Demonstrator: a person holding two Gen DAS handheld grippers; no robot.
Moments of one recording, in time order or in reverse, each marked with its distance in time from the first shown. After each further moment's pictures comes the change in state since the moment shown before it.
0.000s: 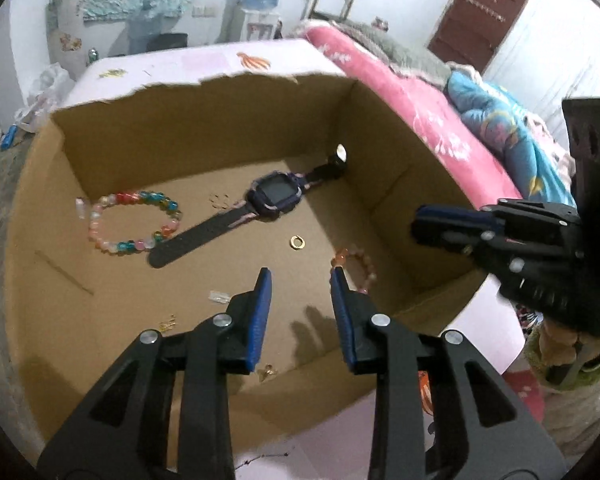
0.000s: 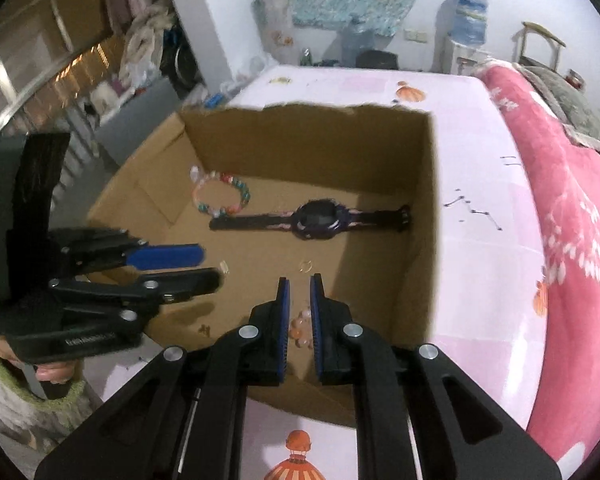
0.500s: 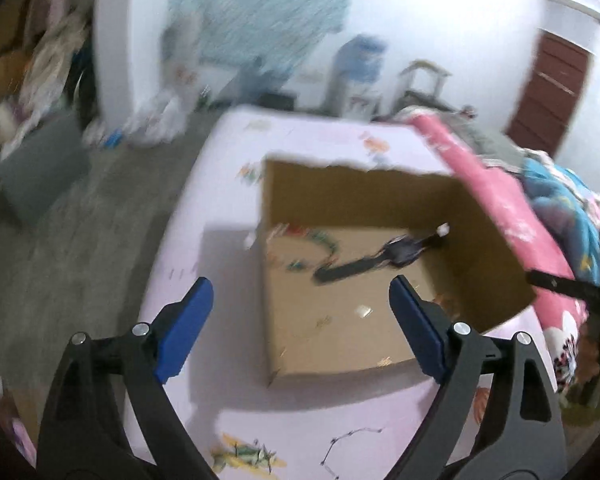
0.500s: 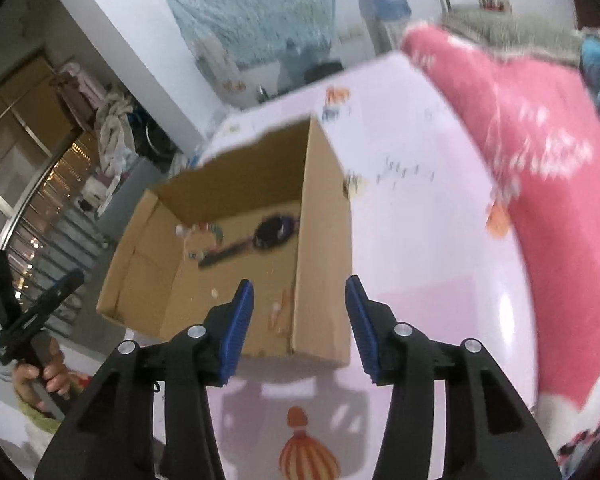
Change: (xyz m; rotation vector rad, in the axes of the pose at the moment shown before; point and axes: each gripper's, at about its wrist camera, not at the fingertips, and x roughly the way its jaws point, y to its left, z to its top) left arm -0.097 0.071 -0.035 -0.224 -0.219 0.290; right arm -0.018 -0.062 -0.042 0.325 -0.048 0.082
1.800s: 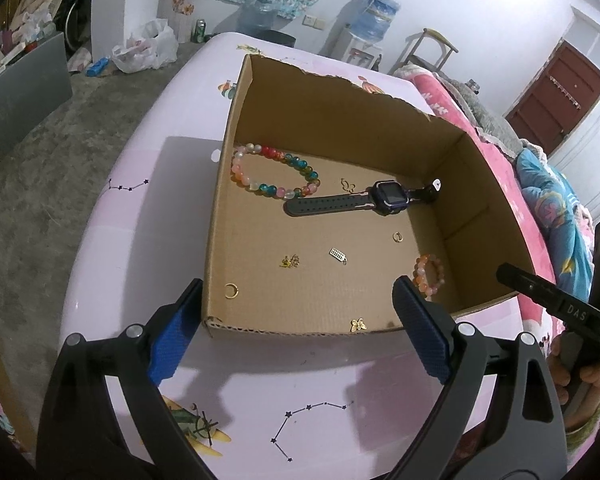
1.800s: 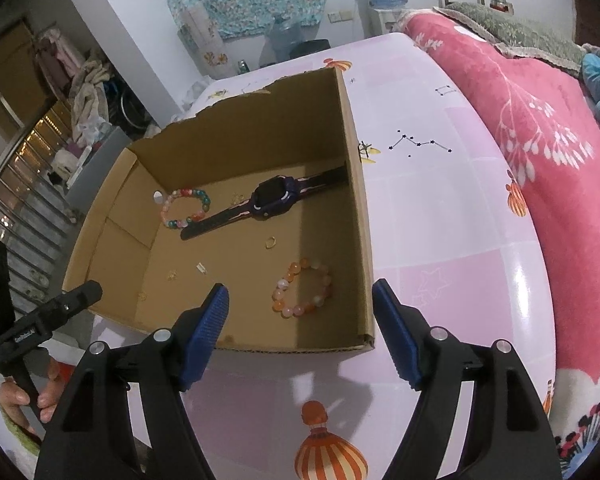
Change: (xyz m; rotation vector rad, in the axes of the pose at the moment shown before) left arm 0.043 -0.009 -0.031 -0.087 0.163 -0.101; right arm 0.025 0.036 -0.010 -0.058 0.045 -0.144
